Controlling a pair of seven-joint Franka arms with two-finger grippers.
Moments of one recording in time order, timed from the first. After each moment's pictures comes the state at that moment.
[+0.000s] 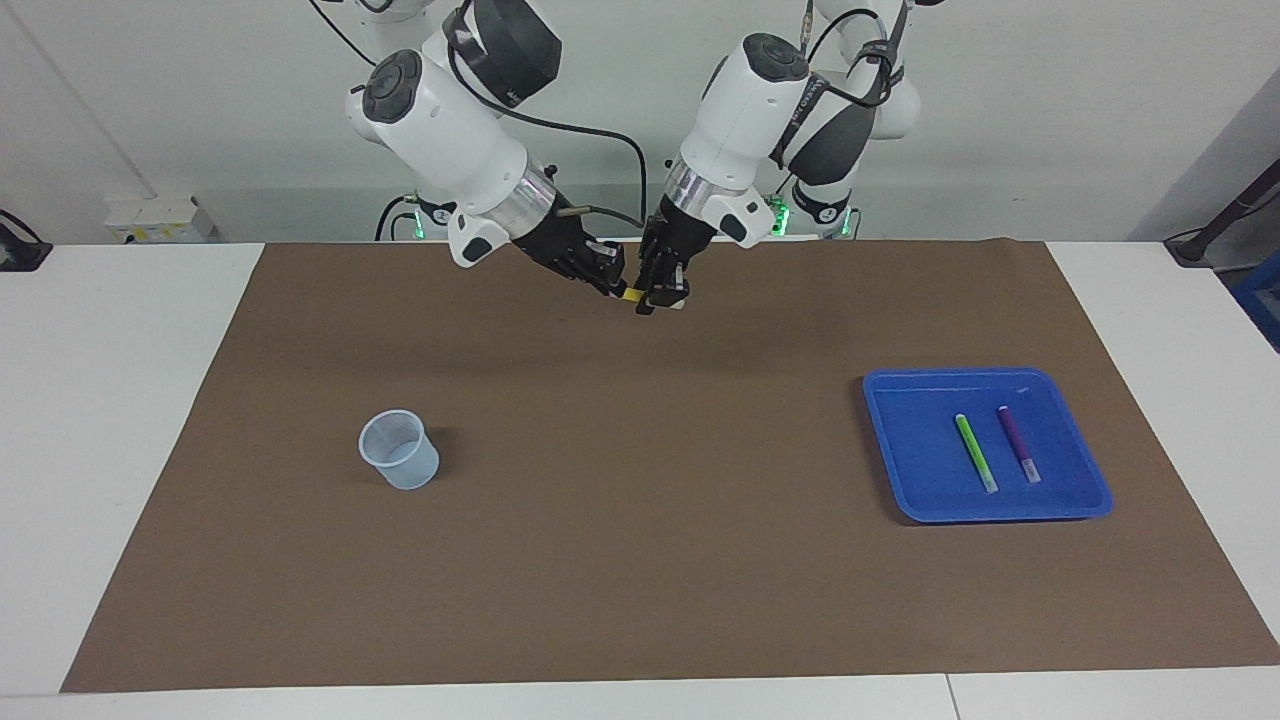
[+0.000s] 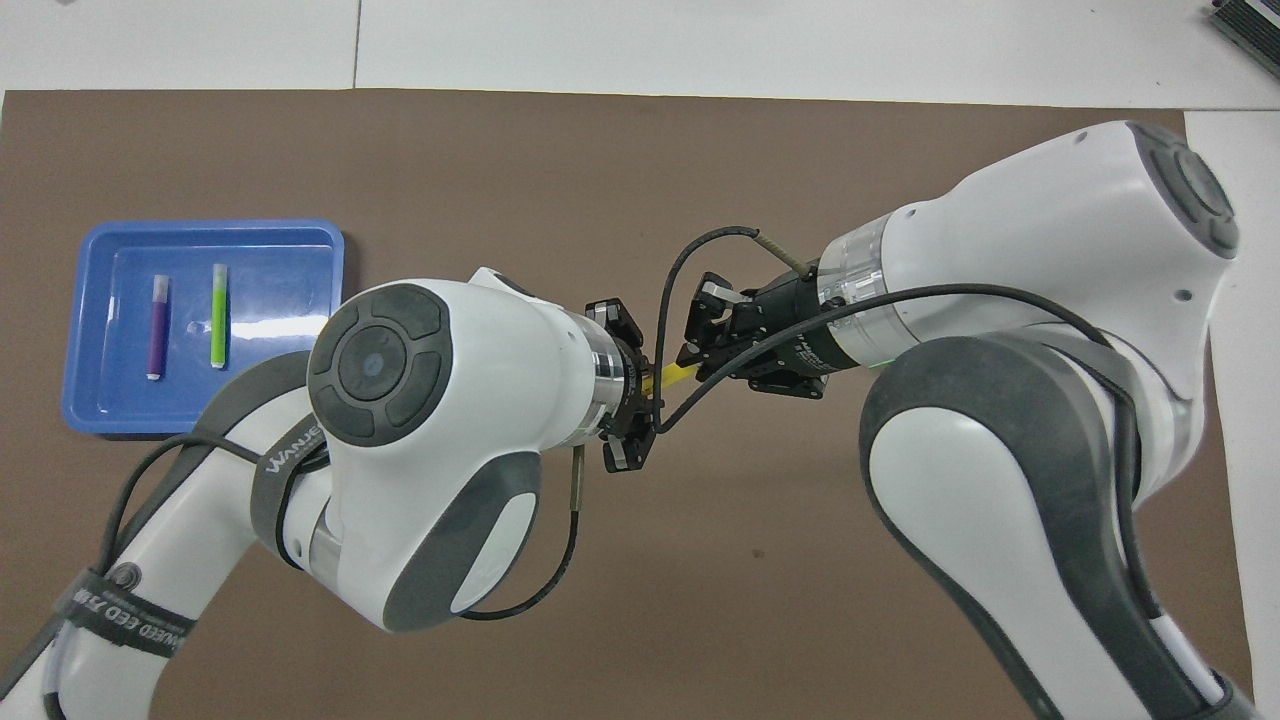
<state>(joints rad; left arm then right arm) -0.32 0.09 -0.37 -1.77 -0.25 2.13 -2.20 0.33 0.11 0.04 -1.65 0.56 1.84 0.74</state>
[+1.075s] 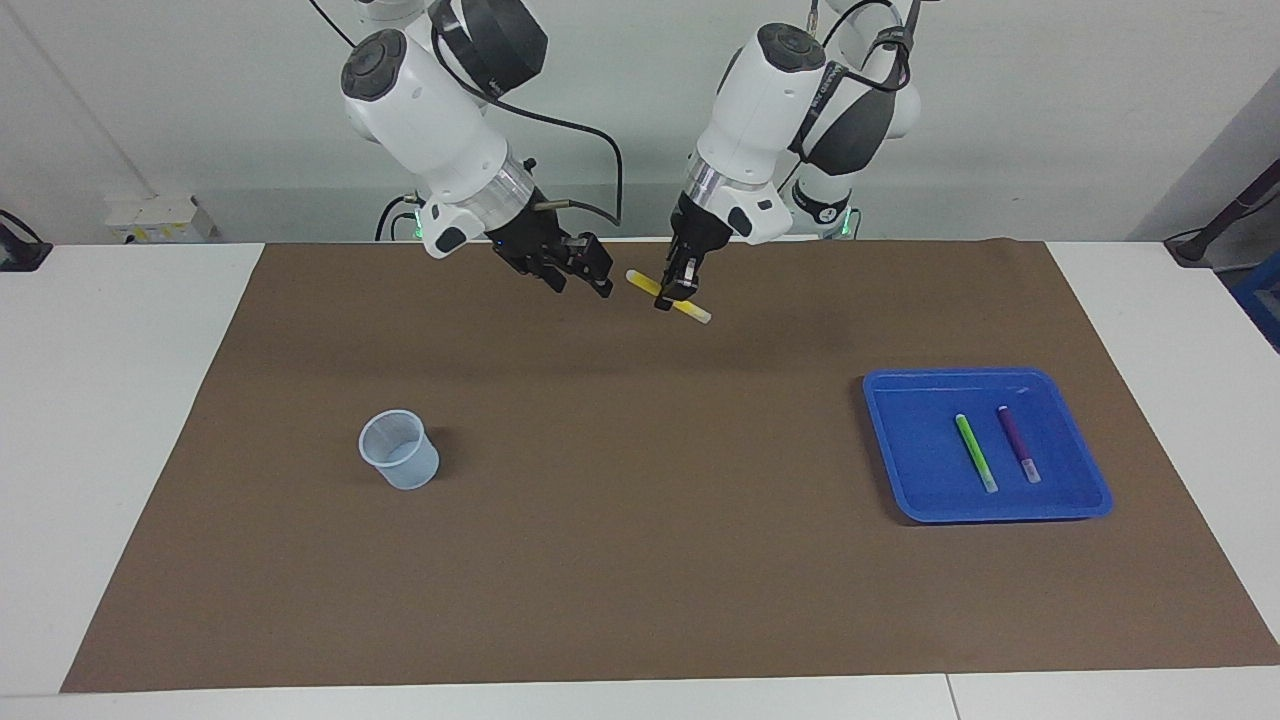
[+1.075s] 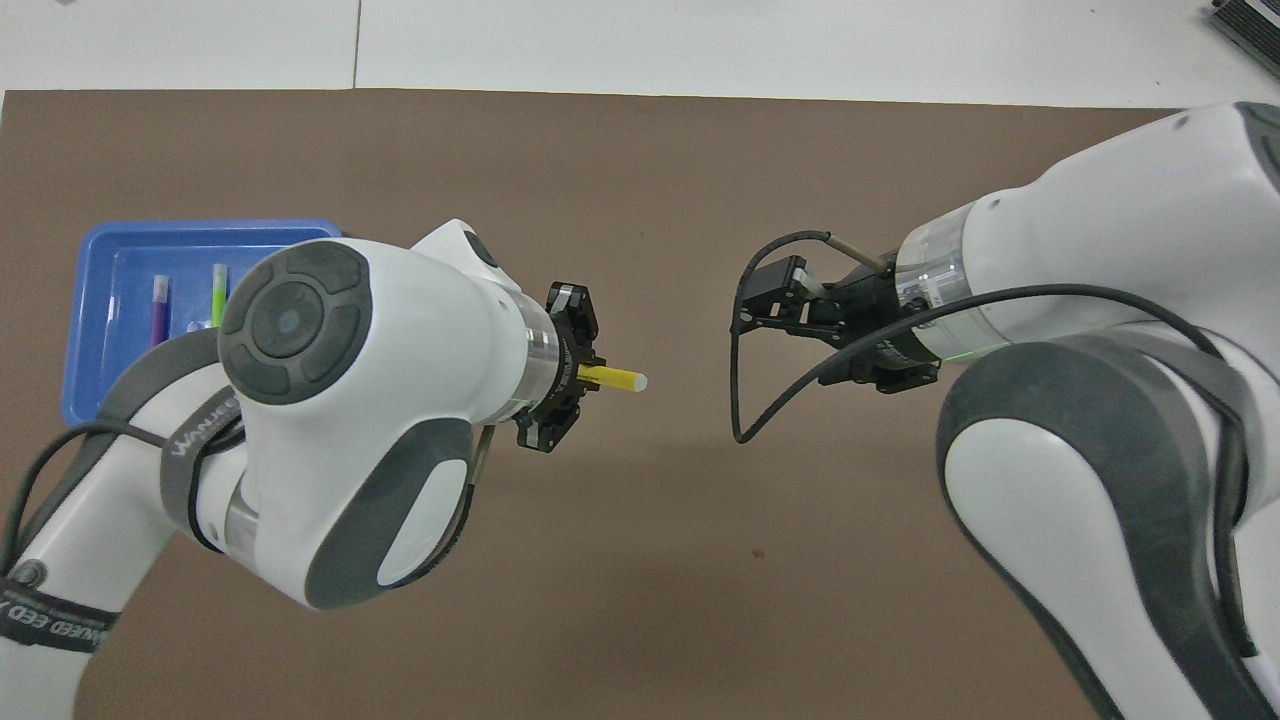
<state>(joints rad) -0.23 0.06 -0.35 -1.76 -0.22 2.02 -1.71 0.26 0.05 0.02 -1.65 0.38 1.77 0.59</state>
